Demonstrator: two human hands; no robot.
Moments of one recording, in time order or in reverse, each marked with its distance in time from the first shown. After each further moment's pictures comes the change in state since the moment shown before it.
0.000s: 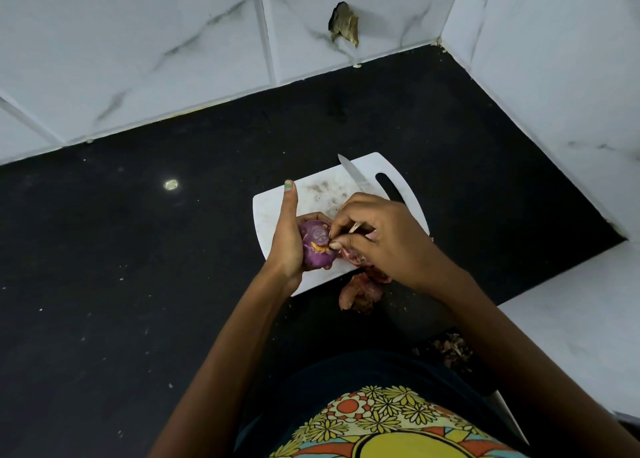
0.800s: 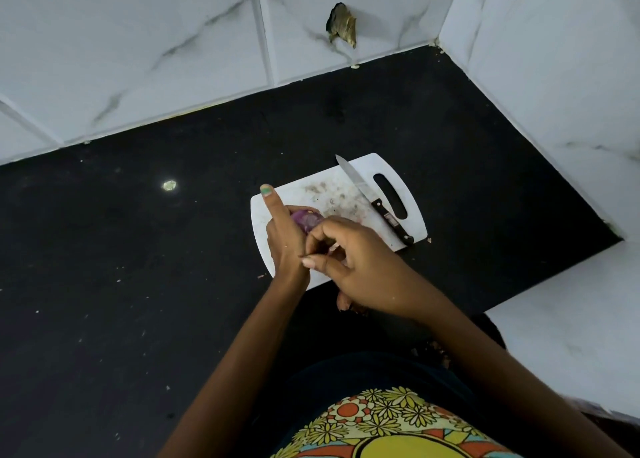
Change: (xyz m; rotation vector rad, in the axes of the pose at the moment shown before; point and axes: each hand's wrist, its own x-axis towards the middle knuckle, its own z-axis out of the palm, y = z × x) left_hand 0.012 -0.009 0.015 -0.140 0.487 0.163; right_hand -0.010 -0.018 0.024 0.128 -0.133 0.141
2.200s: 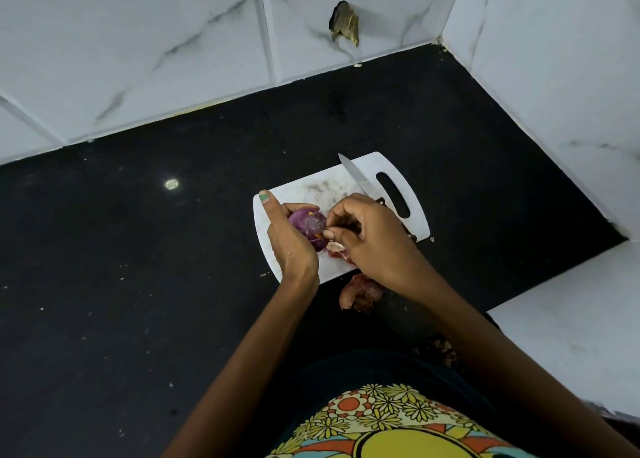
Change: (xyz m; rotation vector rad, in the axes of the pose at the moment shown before) left_hand -0.008 -0.002 0.004 -0.118 0.058 0.057; right_hand 0.017 0.012 -0.005 -0.104 0.253 0.042
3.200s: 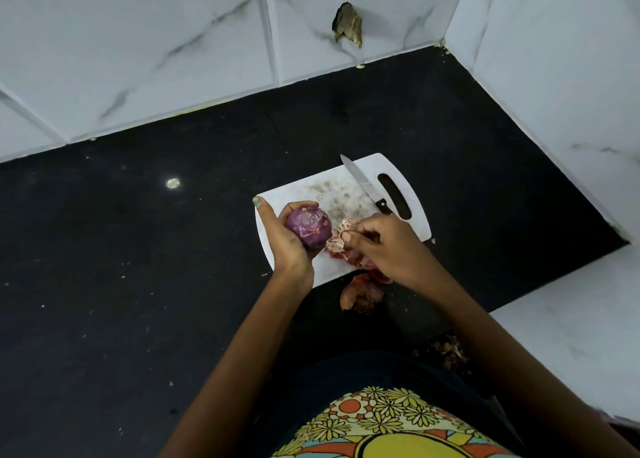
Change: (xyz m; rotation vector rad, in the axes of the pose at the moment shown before) left_hand 0.012 0.000 -0.009 -0.115 -0.120 -0.168; right_hand -0.002 0.036 -0.004 -0.034 -0.077 0.161
